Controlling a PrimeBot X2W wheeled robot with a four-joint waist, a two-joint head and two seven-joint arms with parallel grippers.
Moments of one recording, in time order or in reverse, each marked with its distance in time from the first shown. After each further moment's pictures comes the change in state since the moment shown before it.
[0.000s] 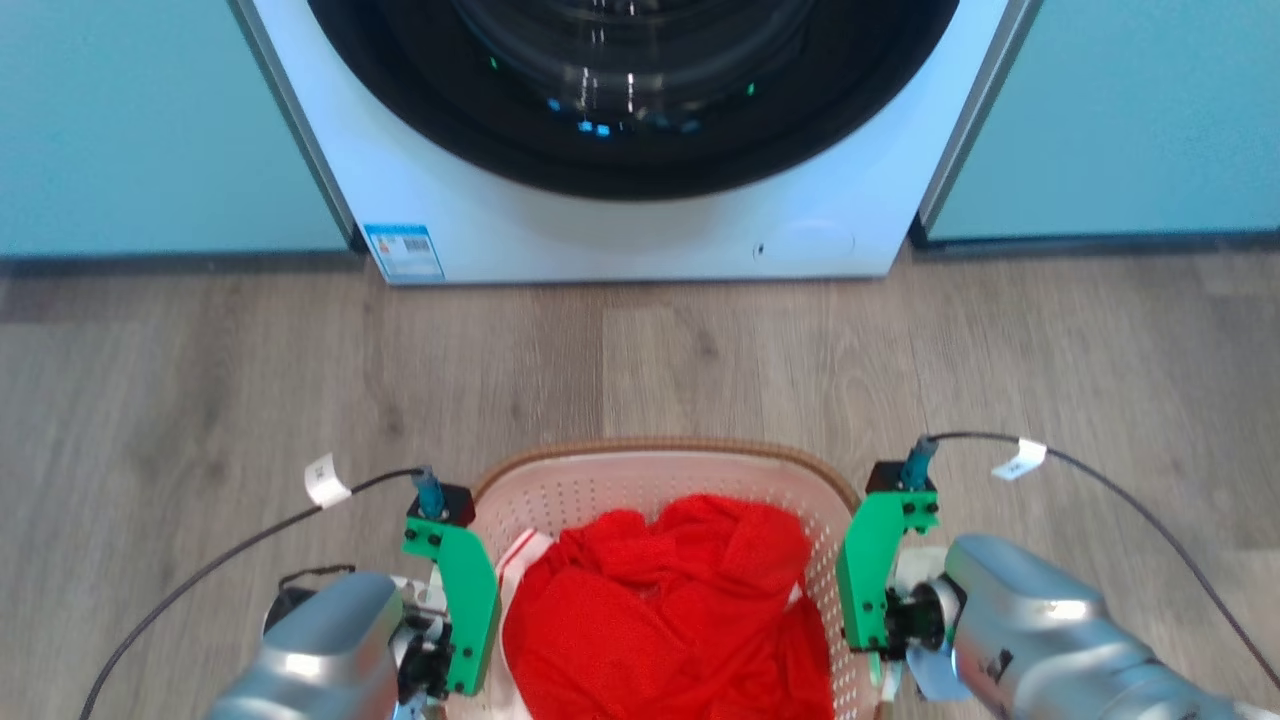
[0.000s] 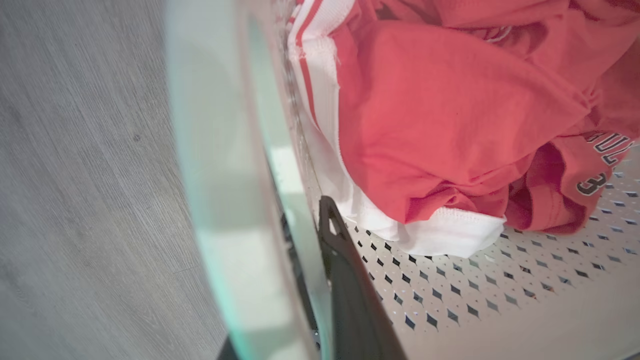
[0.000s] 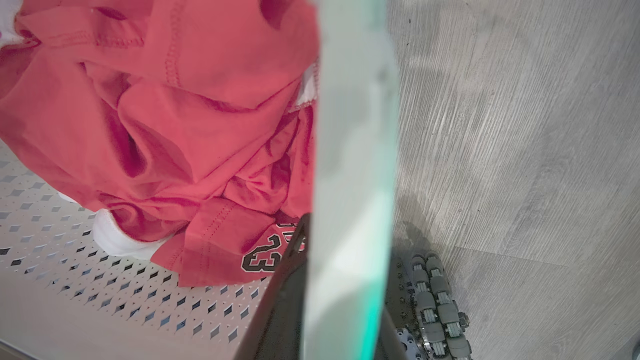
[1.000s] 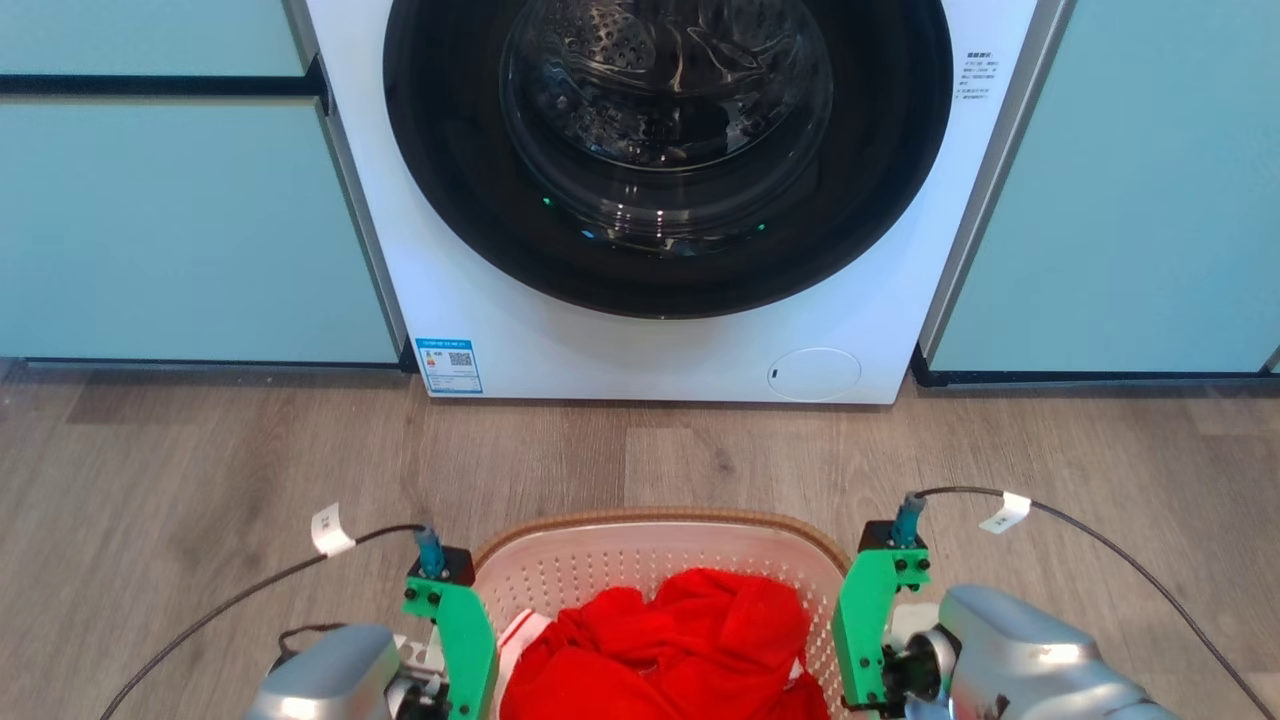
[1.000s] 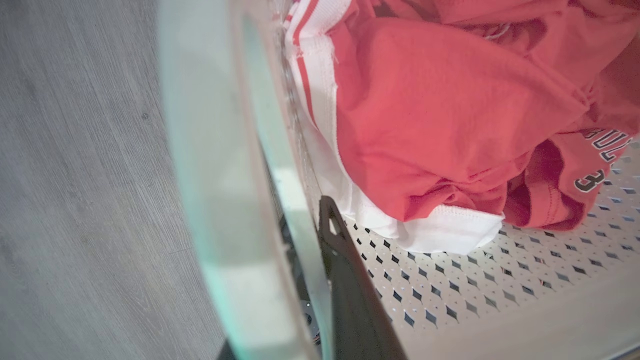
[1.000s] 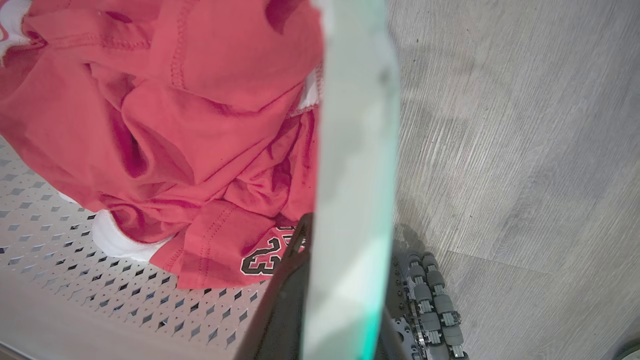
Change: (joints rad) left arm 0.061 0.020 -0.102 -0.029 -0.127 0.000 0.071; right arm 0.065 -0.001 0.090 -0.014 0.075 -0.004 0.035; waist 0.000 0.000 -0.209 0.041
